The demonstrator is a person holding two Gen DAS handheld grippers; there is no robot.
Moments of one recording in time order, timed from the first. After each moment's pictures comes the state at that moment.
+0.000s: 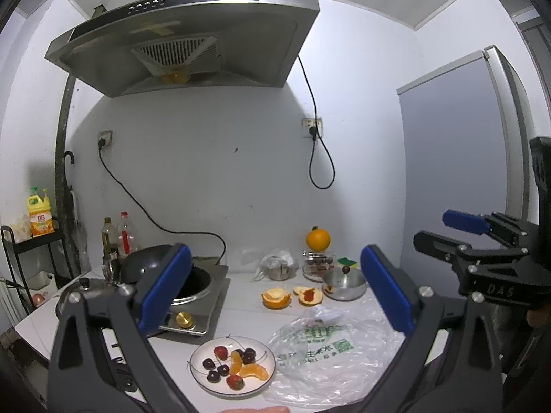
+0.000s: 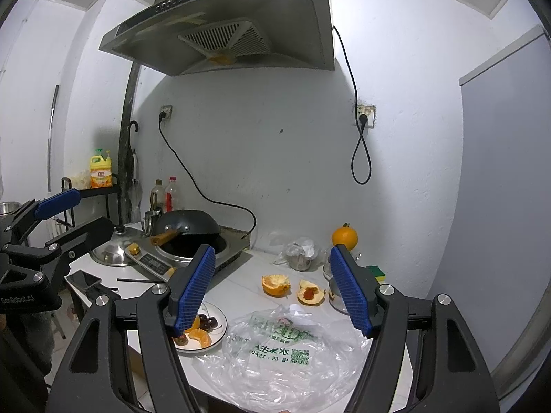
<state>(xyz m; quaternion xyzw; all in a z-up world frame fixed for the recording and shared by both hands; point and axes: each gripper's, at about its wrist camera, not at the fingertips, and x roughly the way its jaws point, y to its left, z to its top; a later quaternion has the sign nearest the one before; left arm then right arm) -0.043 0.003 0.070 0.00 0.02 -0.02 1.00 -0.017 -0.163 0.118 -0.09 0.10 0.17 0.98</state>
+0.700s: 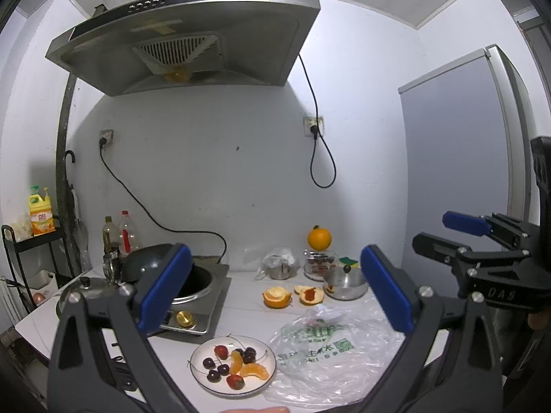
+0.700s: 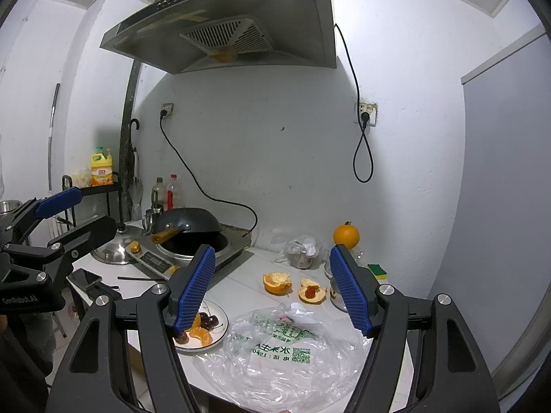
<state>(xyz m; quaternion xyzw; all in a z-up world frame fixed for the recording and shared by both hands) -0.040 0.002 0.066 0.00 0.02 -0.02 1.00 -0.016 -0.159 0.115 -0.09 0.11 0.17 0.98</state>
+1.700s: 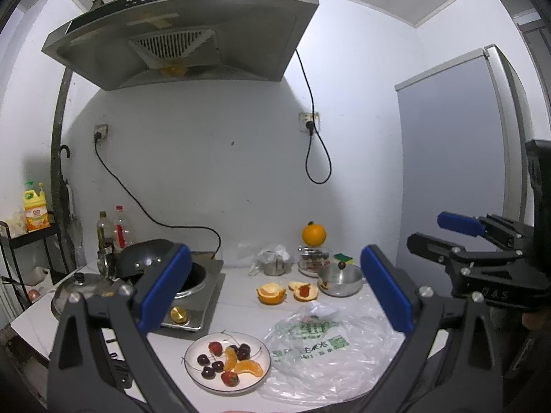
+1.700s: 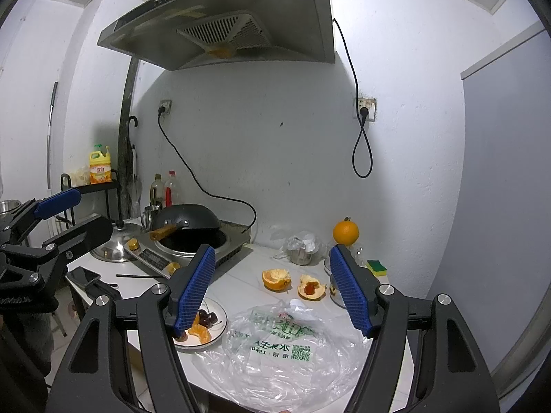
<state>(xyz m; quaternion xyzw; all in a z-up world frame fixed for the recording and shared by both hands) -0.036 -0.001 0.062 -0.01 0.03 -0.03 1.00 -0.016 -0.161 0.110 -0.09 0.11 0.17 0.97</state>
